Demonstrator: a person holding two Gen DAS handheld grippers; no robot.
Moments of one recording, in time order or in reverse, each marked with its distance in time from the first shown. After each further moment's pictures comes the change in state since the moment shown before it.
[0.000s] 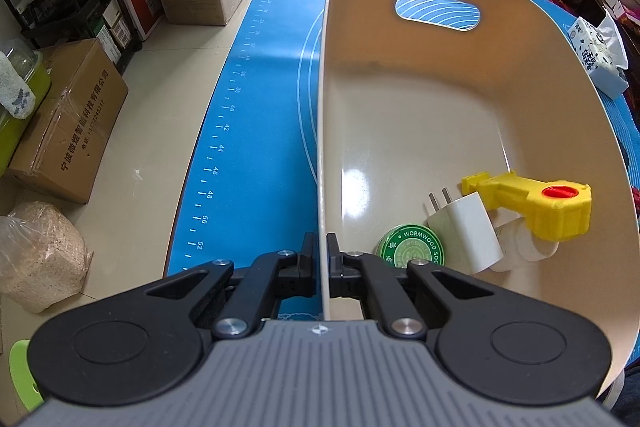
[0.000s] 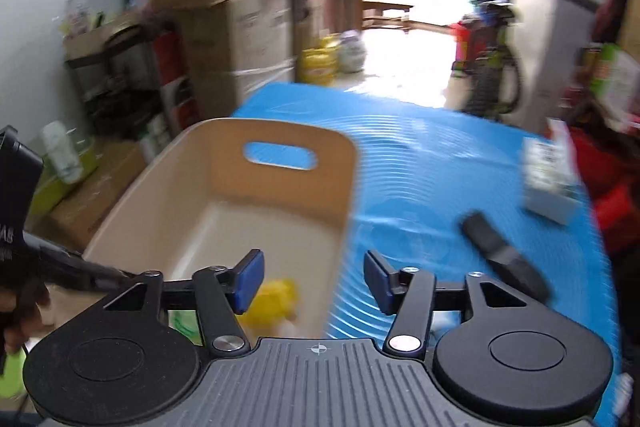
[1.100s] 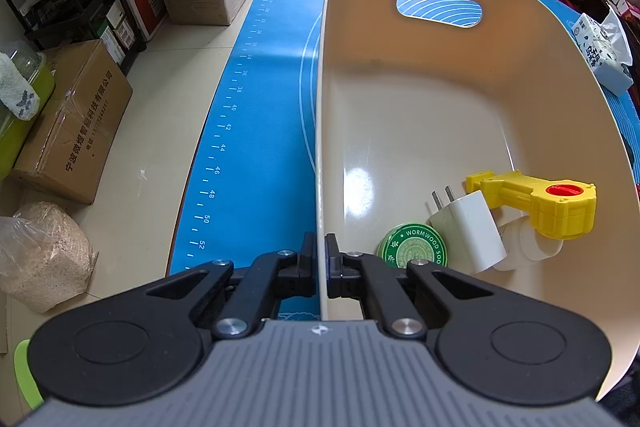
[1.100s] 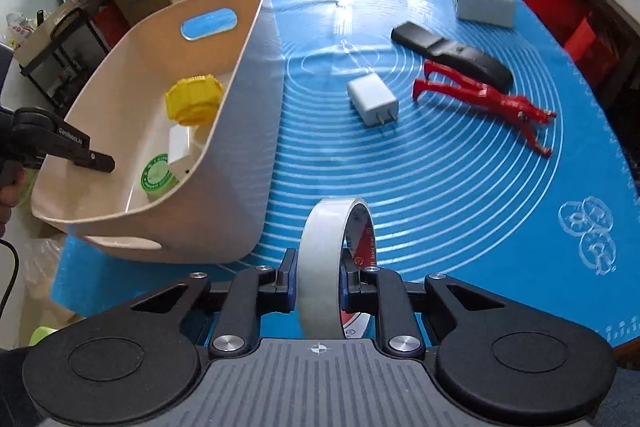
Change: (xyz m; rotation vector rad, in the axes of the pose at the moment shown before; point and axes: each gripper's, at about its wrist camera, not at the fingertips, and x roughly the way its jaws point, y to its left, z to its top) left arm 0.001 -0.004 -0.002 0.005 0.002 0.020; right arm -0.003 -0.029 -0.100 0.272 0.227 0.019
